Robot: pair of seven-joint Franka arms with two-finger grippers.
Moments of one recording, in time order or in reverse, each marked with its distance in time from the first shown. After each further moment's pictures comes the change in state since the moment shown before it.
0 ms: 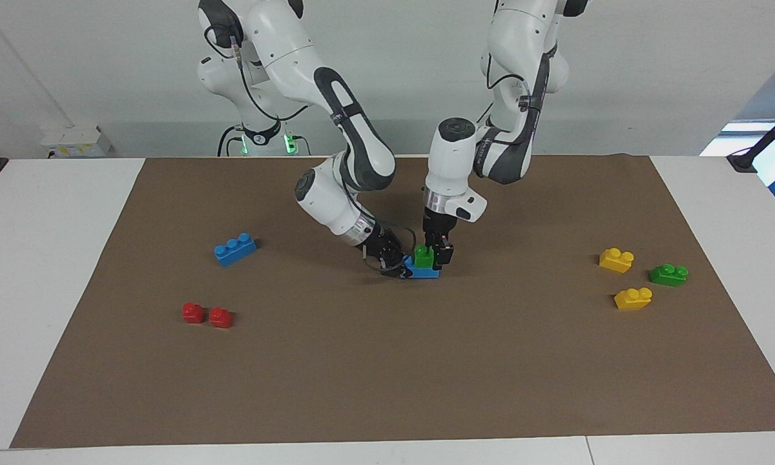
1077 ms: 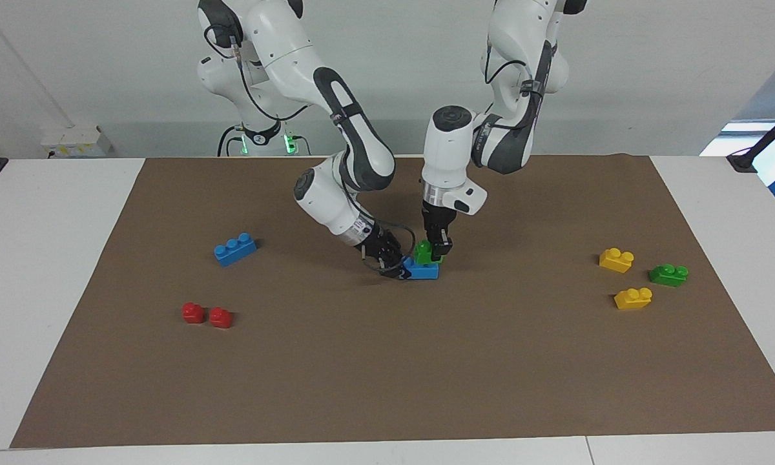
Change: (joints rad) left arm 0.005 -0.073 0.004 0.106 0.006 -0.217 0.017; right arm -0.001 -0.001 0.000 -0.002 0.002 0.012 -0.012
